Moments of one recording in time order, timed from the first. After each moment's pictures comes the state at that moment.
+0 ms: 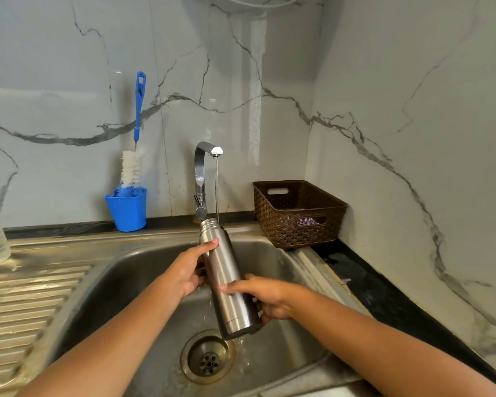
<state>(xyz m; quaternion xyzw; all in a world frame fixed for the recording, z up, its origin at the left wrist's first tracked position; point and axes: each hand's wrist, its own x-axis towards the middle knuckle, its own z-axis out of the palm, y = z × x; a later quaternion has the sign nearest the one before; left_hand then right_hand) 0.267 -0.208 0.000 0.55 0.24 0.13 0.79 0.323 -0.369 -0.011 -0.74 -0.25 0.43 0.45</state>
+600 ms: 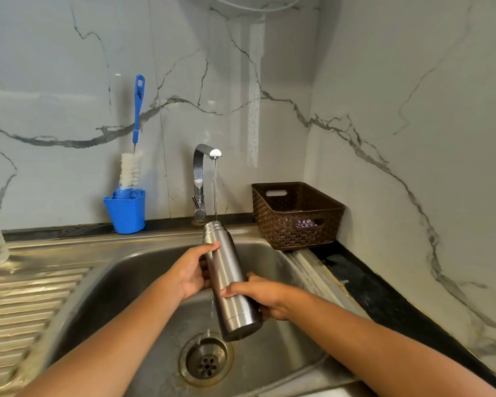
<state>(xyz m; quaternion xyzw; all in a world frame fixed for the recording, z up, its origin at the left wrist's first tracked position) 0.266 -0.214 0.005 0.54 0.23 0.10 0.80 0.323 -0.367 -0.011 -0.75 -0.24 0.39 0.47</state>
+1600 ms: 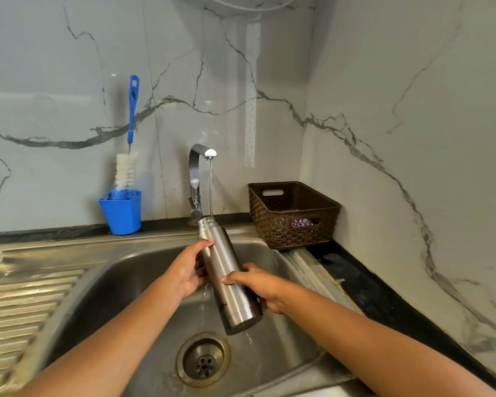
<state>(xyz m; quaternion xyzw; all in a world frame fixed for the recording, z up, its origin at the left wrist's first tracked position) 0.273 -0.217 0.005 0.53 0.24 0.14 0.80 0.330 -0.365 -0.010 -0.75 -0.24 0.34 0.51</state>
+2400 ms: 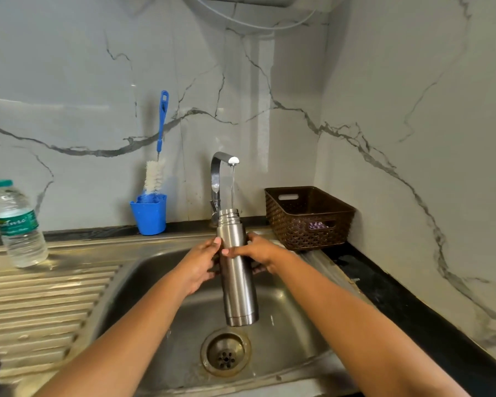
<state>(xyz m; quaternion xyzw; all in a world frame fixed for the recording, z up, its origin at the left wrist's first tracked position) 0.224 -0.210 0.033 0.68 0.20 0.13 0.69 0.335 -0.318 0.035 -0.77 -0.29 0.28 0.49</state>
